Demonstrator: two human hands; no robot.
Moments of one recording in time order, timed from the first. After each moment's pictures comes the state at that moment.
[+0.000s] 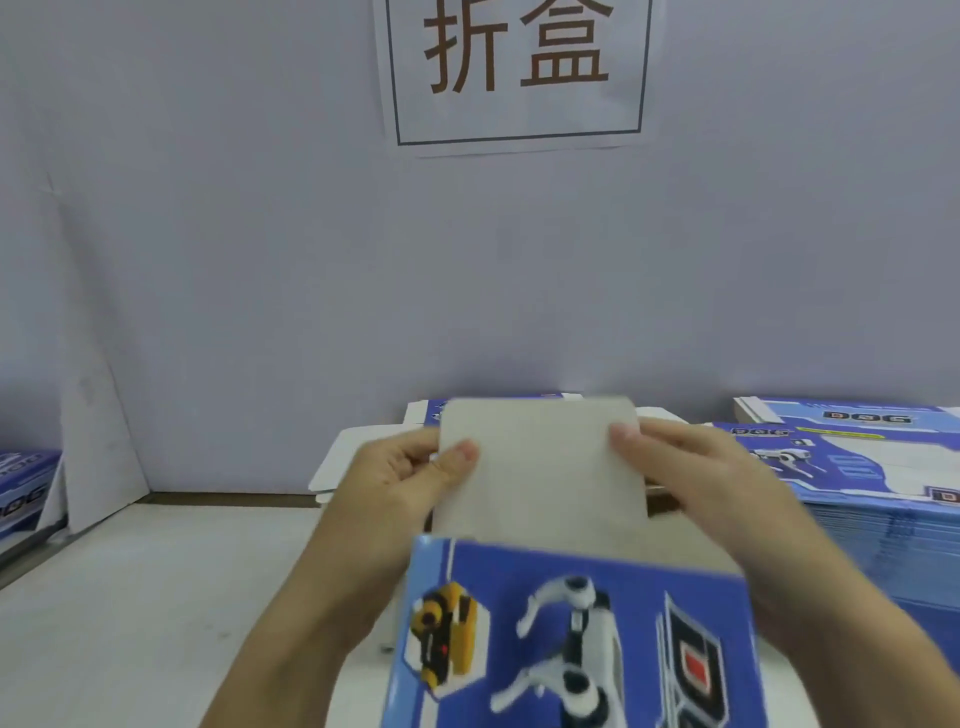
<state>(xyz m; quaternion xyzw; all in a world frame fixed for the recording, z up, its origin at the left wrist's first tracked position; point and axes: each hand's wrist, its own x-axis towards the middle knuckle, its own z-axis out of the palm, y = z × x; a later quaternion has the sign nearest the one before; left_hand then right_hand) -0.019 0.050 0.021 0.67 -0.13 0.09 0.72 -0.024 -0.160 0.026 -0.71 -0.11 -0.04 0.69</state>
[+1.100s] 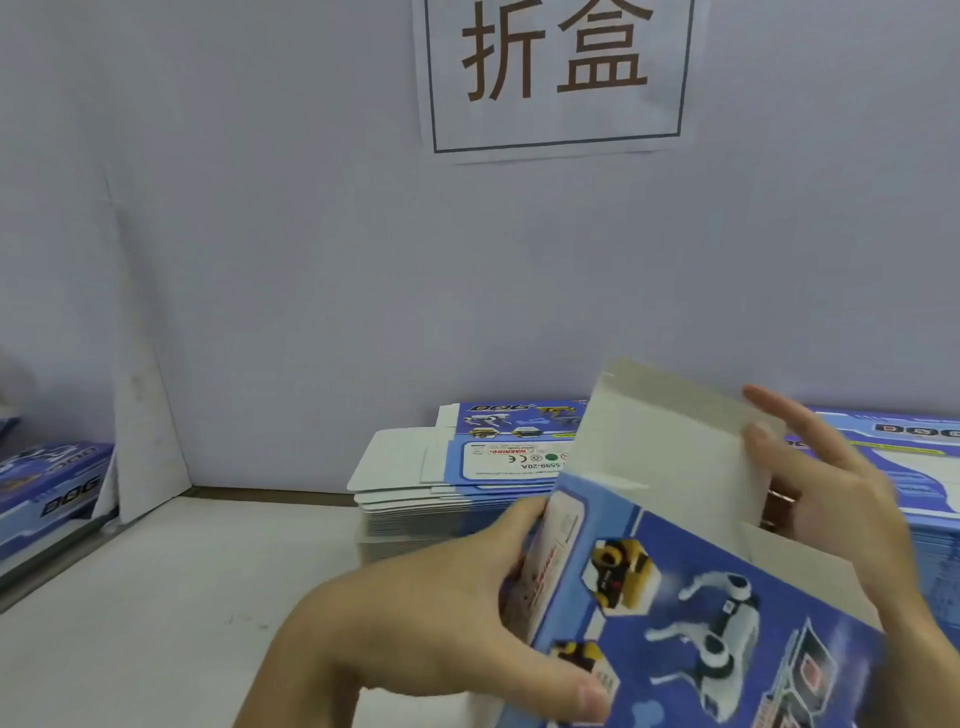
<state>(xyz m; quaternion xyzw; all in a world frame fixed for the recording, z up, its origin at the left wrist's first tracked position) -0.045 0.062 0.028 0.82 -0.31 -0.23 0.42 -0.016 -0.184 0.020 -0.62 0.01 -0.25 0.75</state>
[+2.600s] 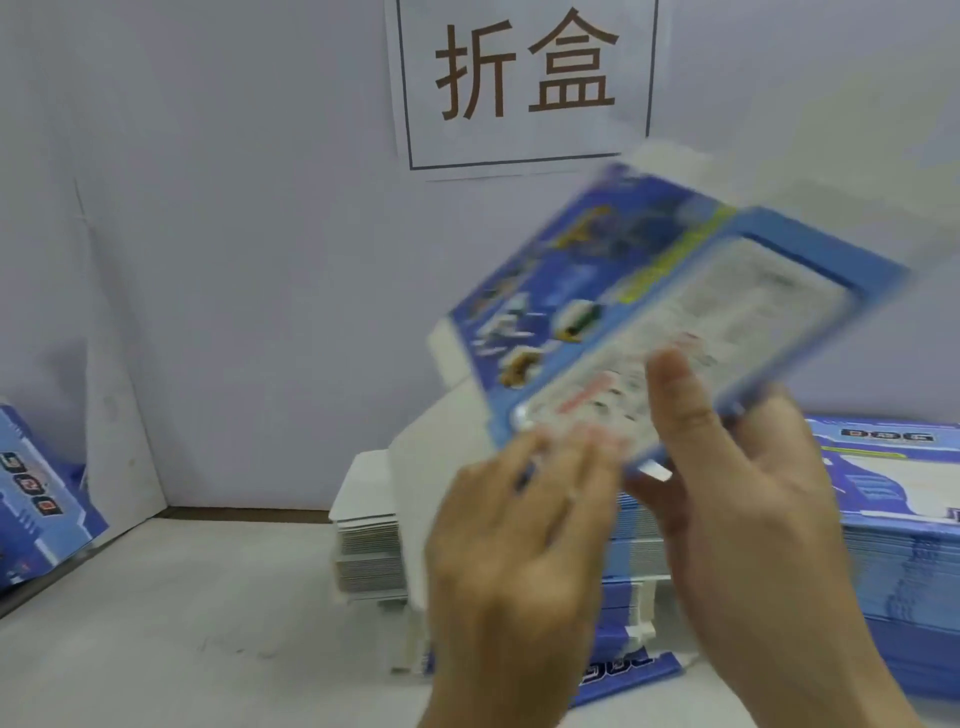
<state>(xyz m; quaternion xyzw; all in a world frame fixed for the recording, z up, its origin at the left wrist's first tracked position) -0.032 -0.013 -0.001 0.68 -0.24 0.68 0.17 -0.044 -0.123 0.038 -0.54 -0.17 -0.32 0.76</state>
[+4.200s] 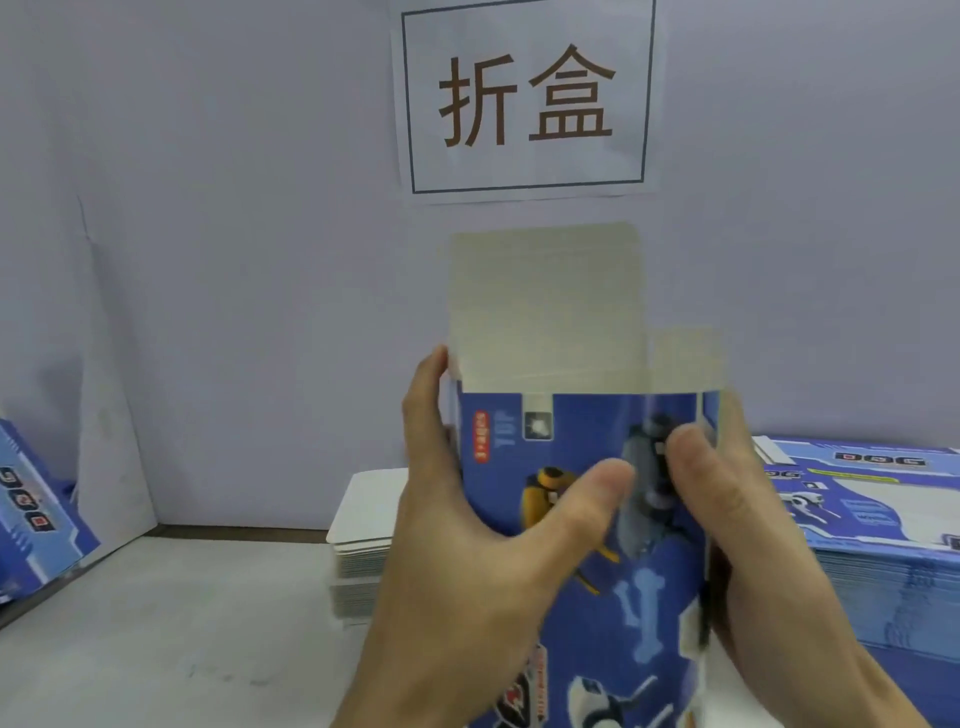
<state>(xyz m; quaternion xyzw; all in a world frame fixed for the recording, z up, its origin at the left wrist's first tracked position) -0.058 0.009 0.047 0.64 -0.23 0.23 0.70 -0.029 -0.144 0.035 -0.64 -0.25 -0.22 0.69</state>
